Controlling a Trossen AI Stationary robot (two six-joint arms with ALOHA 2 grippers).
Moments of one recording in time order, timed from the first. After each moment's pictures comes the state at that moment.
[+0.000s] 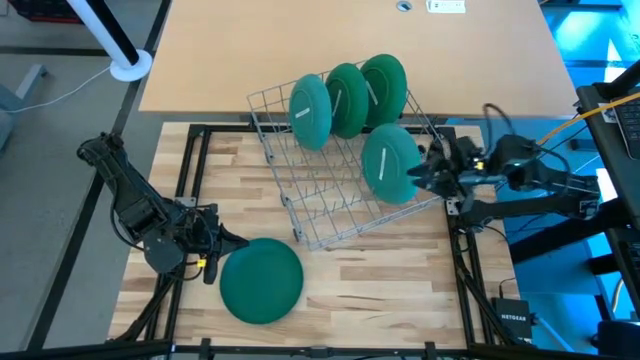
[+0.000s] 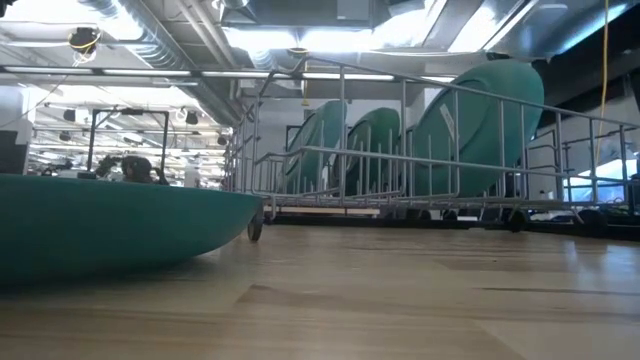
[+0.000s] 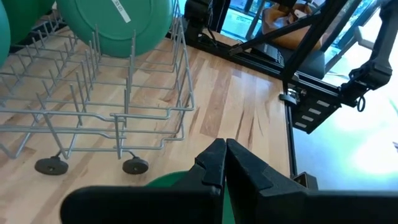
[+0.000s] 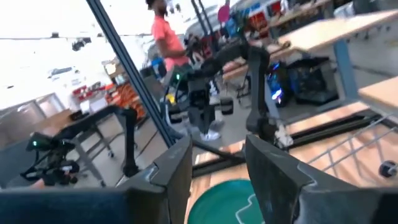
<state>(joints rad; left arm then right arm) -0.83 1.03 1.03 -0.62 -0.83 -0.81 -0.05 0.62 0.92 -0.21 -0.21 0.44</state>
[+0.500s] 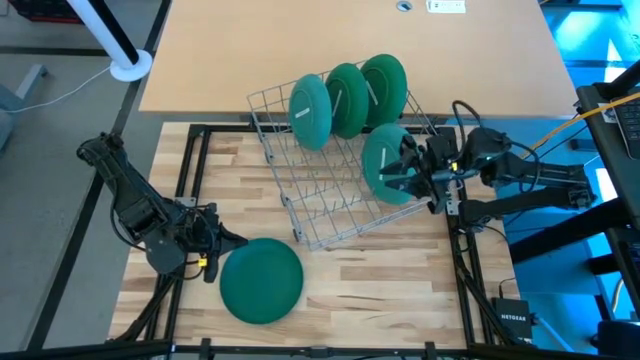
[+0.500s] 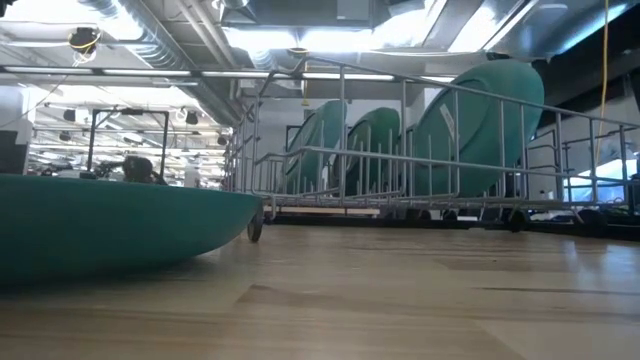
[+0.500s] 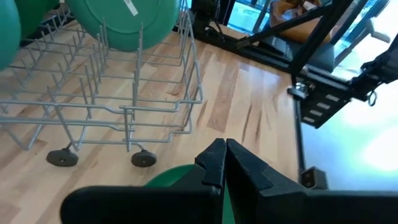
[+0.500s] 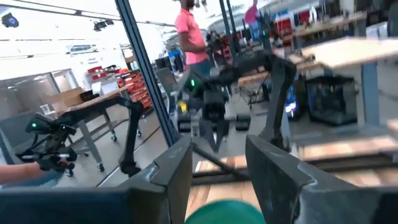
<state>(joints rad) -0.83 1.03 1.03 -0.67 -0.83 -0.84 -0.05 0.88 1.02 -0.01 -0.30 0.31</state>
